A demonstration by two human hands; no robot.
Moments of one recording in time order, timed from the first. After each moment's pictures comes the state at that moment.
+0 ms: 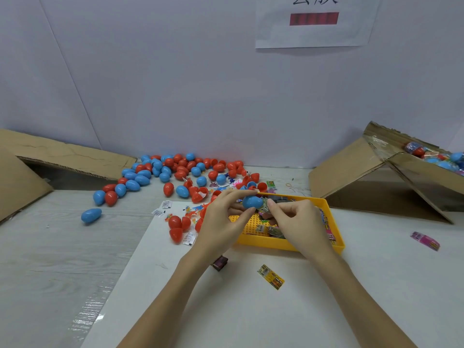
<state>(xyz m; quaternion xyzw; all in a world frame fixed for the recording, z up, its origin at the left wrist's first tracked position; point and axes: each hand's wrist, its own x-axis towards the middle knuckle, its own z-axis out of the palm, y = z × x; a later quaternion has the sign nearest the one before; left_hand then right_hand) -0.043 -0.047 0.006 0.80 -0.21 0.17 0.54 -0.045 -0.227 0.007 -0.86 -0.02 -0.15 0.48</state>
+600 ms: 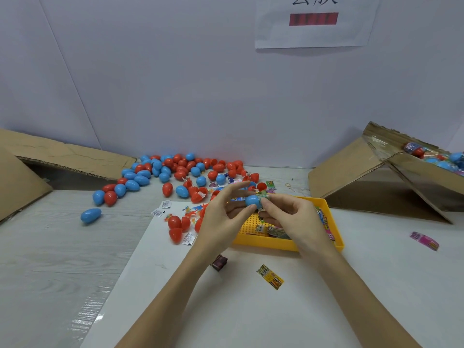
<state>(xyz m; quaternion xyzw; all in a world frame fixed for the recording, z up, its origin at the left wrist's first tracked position) -0.045 -0.051 0.010 0.74 -0.18 0.13 0.64 -0.049 -0.224 0.015 -0.73 -0.07 -0.08 0.68</state>
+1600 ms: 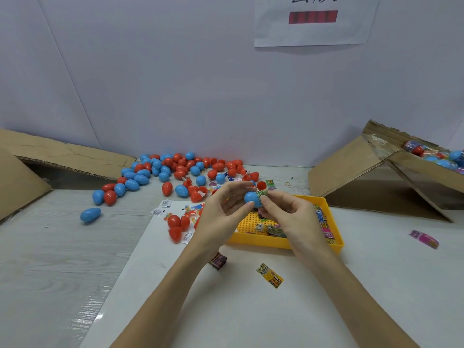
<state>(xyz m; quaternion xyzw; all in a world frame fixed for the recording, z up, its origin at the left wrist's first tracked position) -0.045 -0.048 0.015 0.70 -0.17 0.09 0.68 -0.053 -0.215 0.014 -0.68 -0.06 -0.10 0.73</state>
